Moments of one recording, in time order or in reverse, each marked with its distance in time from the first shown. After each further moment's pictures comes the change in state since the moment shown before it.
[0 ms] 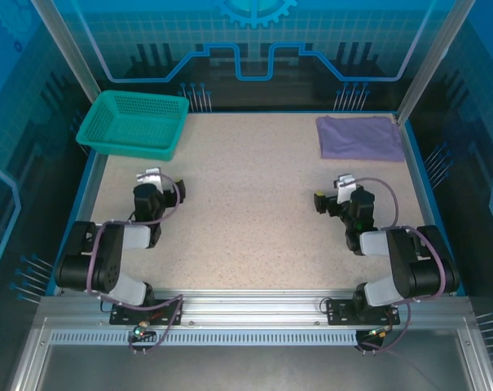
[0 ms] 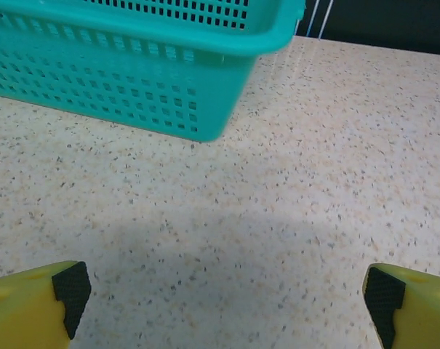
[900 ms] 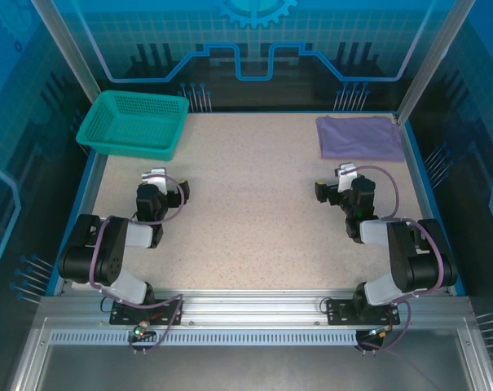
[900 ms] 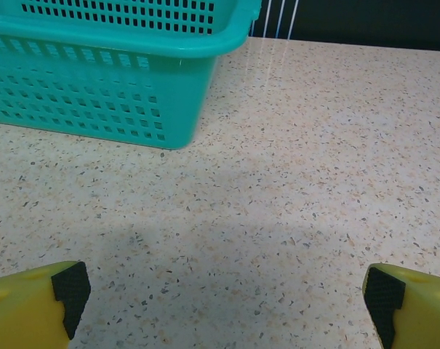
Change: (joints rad) left arm -0.008 0.034 0.039 0.020 0.053 0.035; right arm -0.032 0.036 0.152 -0.123 -0.002 0.013
